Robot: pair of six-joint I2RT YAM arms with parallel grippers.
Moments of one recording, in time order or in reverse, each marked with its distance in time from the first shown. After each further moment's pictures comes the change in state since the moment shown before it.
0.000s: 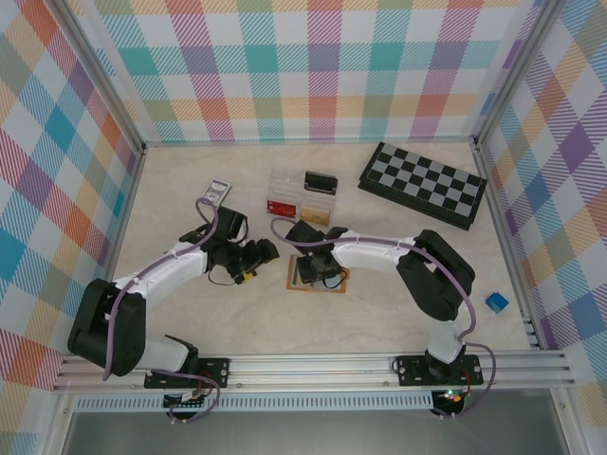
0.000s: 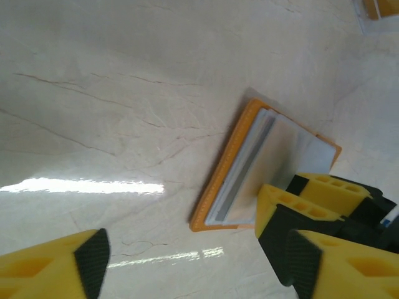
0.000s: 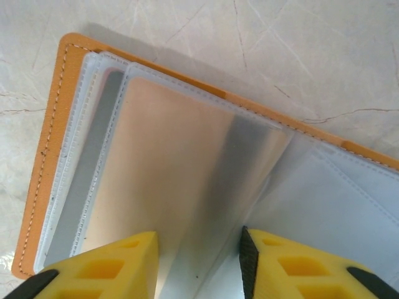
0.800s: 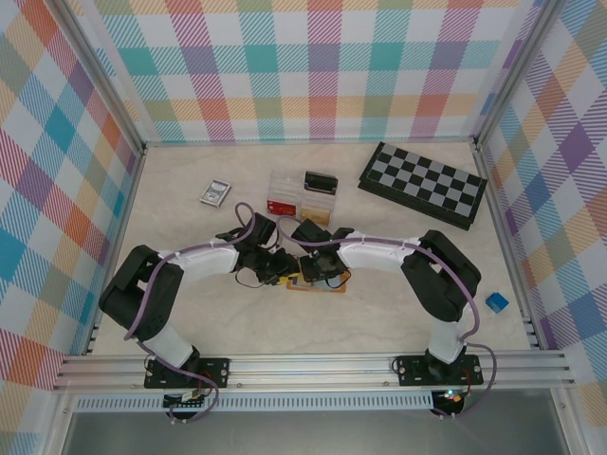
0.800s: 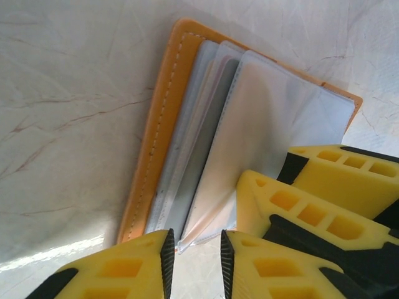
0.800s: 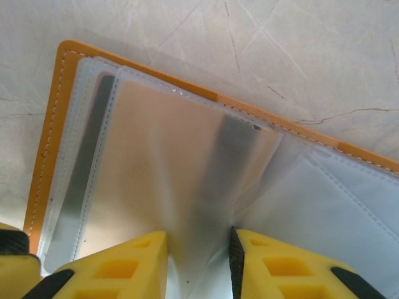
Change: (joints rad) left arm -0.169 0.240 0.040 0.196 0.087 -0.036; right arm -0.023 -0.029 -0.053 0.063 -0.042 0.000
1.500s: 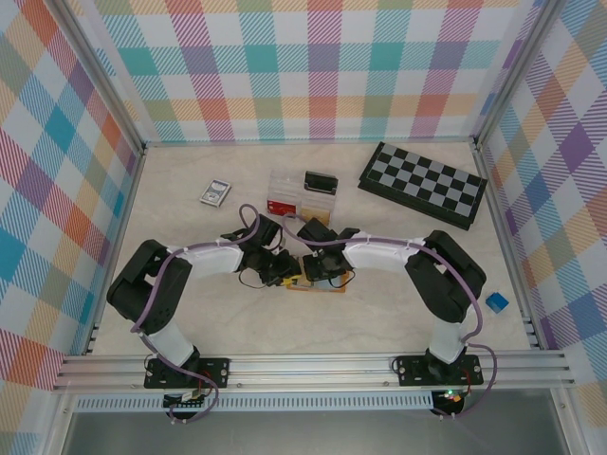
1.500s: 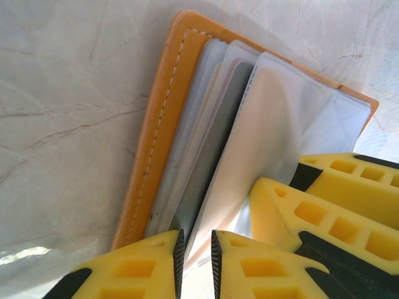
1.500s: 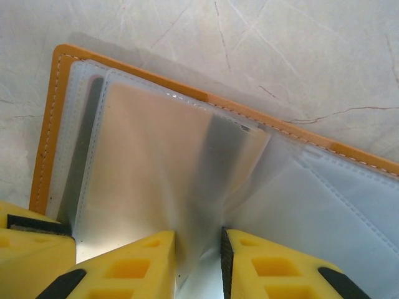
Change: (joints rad) left arm -0.007 0.053 0.003 0.042 0.022 -0.015; right arm -0.026 -0.026 -0.047 0.053 -0.055 0.000
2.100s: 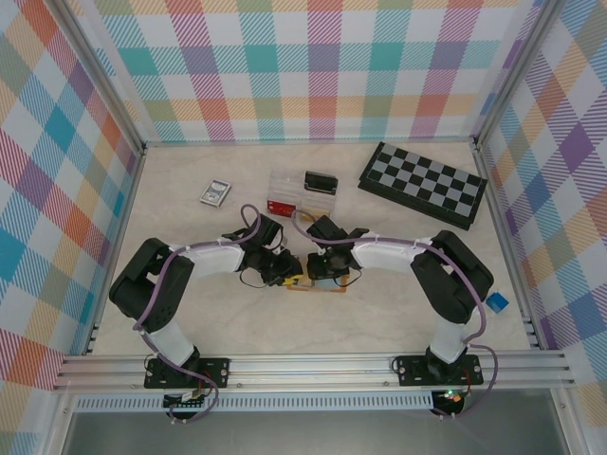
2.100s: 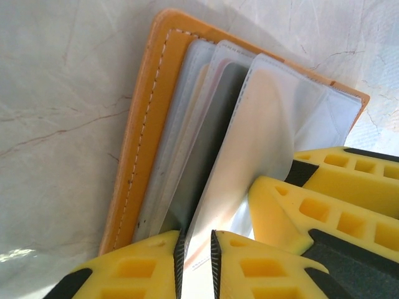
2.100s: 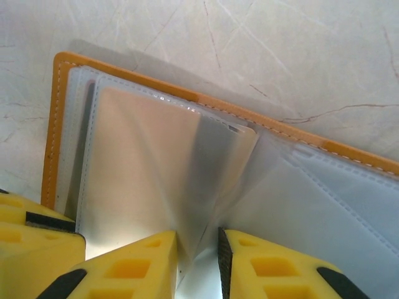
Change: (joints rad) left arm 0.000 0.016 0.003 0.020 0.030 -0.003; right arm -0.047 -0.036 -0.069 0.084 -0.105 0.002
